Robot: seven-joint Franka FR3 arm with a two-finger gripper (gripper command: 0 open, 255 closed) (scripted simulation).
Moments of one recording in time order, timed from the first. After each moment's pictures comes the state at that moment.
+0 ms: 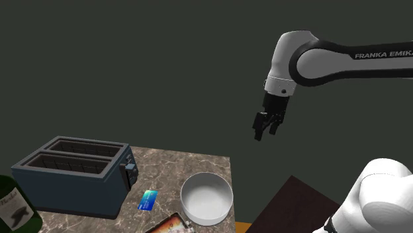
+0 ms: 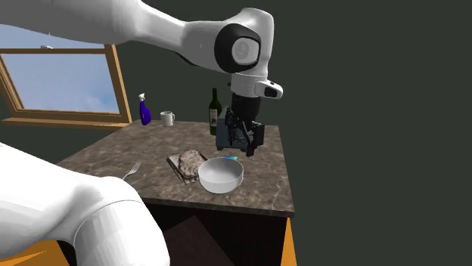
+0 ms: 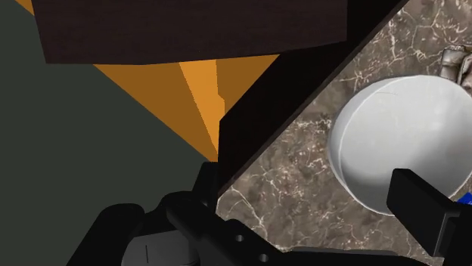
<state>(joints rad) 0.04 -0.65 0.07 -2.48 0.15 1.78 0.17</state>
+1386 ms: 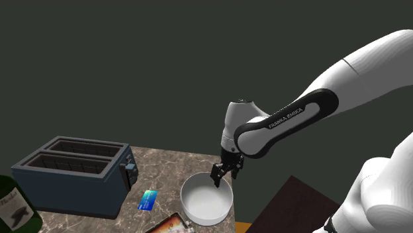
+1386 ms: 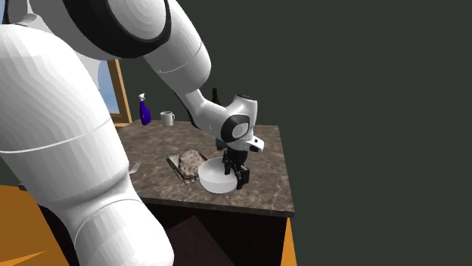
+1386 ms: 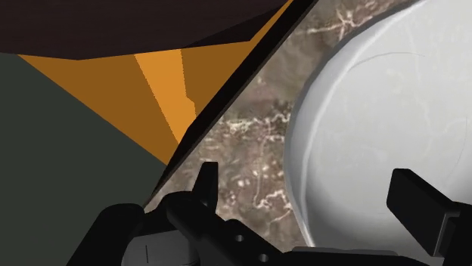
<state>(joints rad) 0.12 -0.11 0.26 -2.57 0.25 2.42 0.32</state>
